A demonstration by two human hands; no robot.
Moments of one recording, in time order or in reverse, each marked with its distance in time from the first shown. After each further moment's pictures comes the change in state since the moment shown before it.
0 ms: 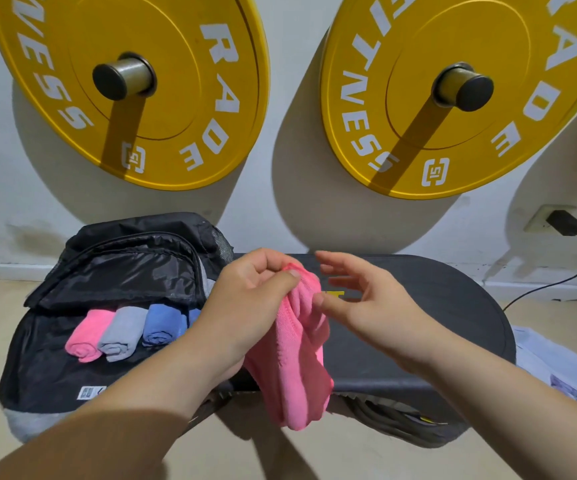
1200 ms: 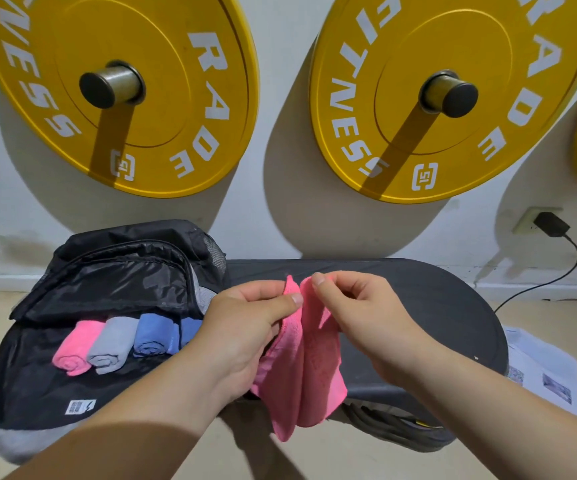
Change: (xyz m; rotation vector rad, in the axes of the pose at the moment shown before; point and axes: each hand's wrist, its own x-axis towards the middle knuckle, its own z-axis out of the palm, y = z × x) left_hand -0.001 -0.011 0.014 -0.296 0.080 -0.303; right_hand -0.004 -0.005 0.011 0.230 0.051 0.049
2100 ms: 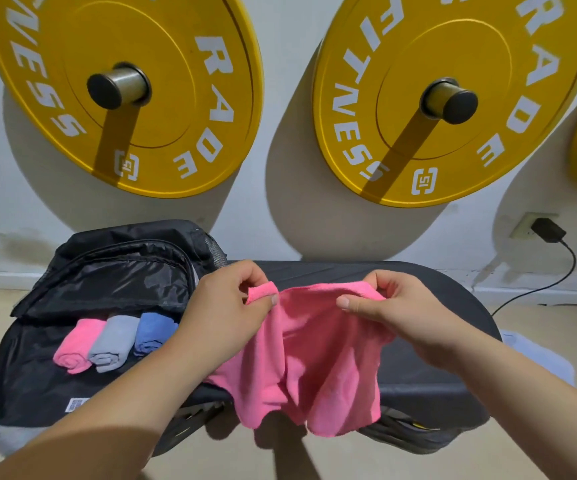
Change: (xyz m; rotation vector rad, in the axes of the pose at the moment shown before) left_hand 0.022 0.012 -0.039 0.963 0.093 0.633; right_hand 0.012 0.013 -0.056 -0.090 0.004 0.136
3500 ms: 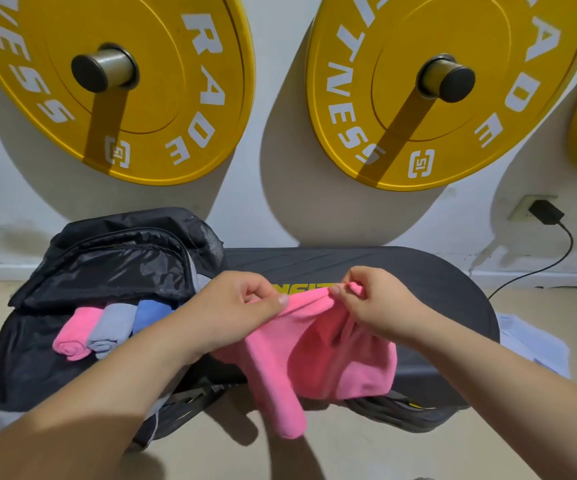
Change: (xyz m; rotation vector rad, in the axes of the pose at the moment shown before) left_hand -0.004 -0.007 0.003 -0.116 -0.402 -0.196; right_hand 0.014 0.019 0.014 -0.715 0.090 -0.163
